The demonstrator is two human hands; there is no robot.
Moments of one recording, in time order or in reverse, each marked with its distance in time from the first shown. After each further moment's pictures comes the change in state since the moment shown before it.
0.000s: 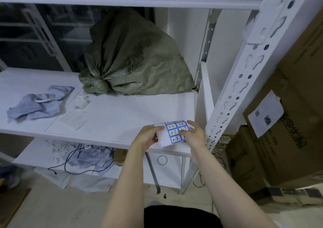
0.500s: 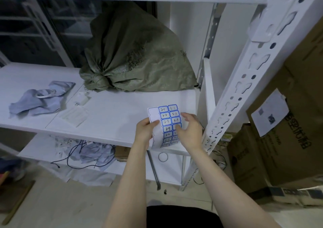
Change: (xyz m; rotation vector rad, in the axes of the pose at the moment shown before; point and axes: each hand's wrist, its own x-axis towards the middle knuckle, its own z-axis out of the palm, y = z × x) left_hand 0.001 0.001 0.007 -0.024 0.262 0.198; right_hand -0.001 -0.009 0.009 -0.638 0.072 -0.577
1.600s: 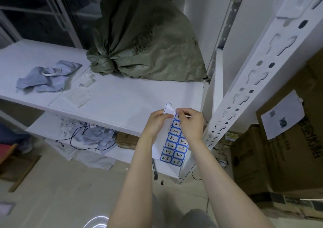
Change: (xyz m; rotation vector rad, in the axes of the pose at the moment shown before) left_hand -0.022 -0.005 0.030 0.118 -0.148 0.002; right_hand 0.006 0.008 0.004 0.235 -0.036 0.060
